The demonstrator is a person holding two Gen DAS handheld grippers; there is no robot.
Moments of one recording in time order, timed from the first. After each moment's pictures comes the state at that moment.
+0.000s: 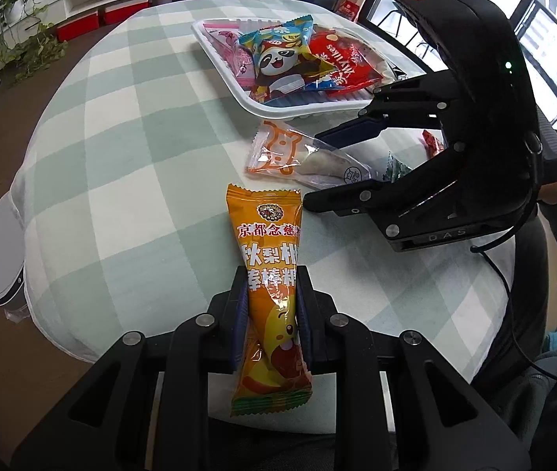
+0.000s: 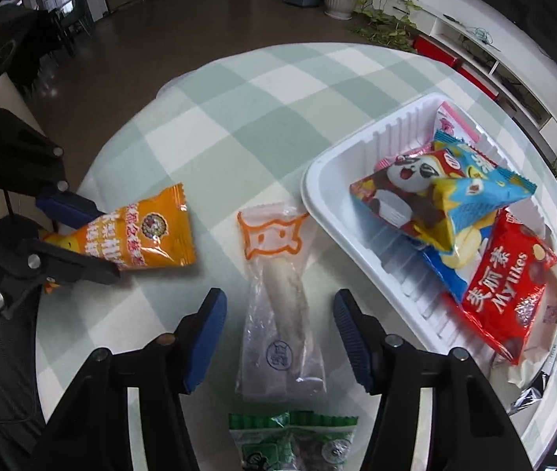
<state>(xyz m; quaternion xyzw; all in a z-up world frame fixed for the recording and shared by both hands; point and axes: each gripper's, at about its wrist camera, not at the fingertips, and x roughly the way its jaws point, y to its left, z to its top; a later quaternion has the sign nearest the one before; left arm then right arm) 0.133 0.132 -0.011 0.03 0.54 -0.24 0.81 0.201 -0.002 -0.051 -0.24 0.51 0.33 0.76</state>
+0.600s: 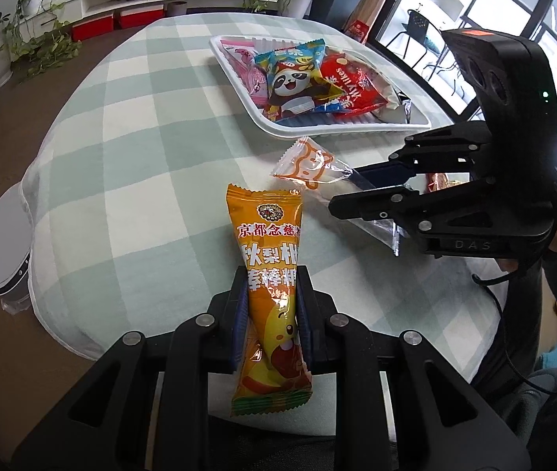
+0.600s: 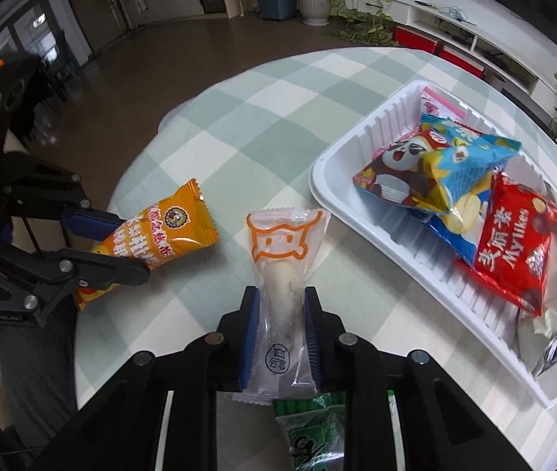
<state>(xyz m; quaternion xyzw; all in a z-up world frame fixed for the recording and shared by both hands) 0.120 0.143 0.001 -0.01 0.51 -0.22 0.83 0.191 -0.017 -0.039 -0.14 0.51 0.32 0.78</state>
